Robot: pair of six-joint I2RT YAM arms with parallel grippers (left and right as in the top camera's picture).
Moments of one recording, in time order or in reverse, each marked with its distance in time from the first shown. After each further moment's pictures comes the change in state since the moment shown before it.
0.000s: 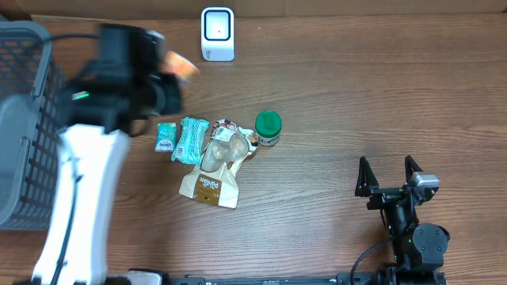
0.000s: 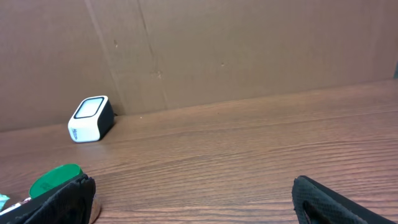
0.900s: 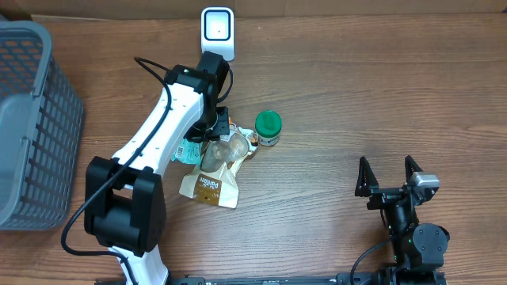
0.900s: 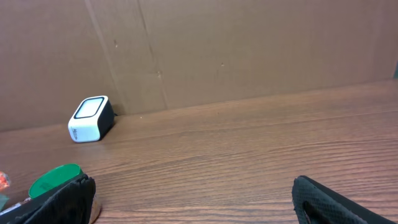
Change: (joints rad) left arm -0.161 0.402 -0.105 0.000 -0.090 -0.192; right arm 0.000 0.000 0.000 0.000 0.000 0.000
